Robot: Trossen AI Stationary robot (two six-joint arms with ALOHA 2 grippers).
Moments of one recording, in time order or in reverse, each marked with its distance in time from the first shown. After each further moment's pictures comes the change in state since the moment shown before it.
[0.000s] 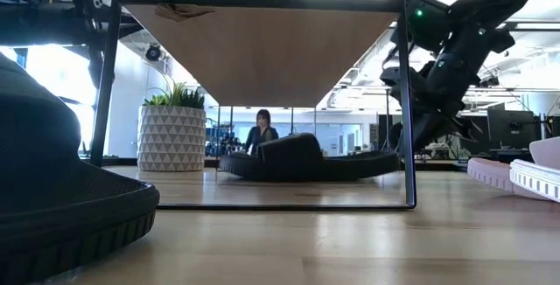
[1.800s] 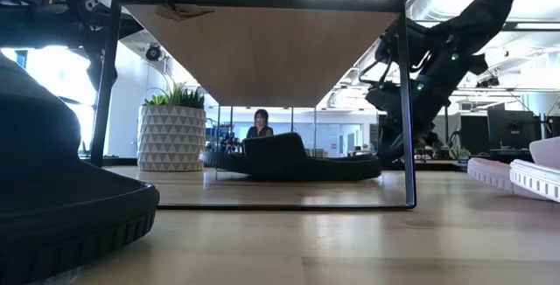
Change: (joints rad) left arm 0.000 0.000 0.000 -0.049 0.124 0.087; right arm -0.108 0.172 0.000 0.261 0.044 -0.361
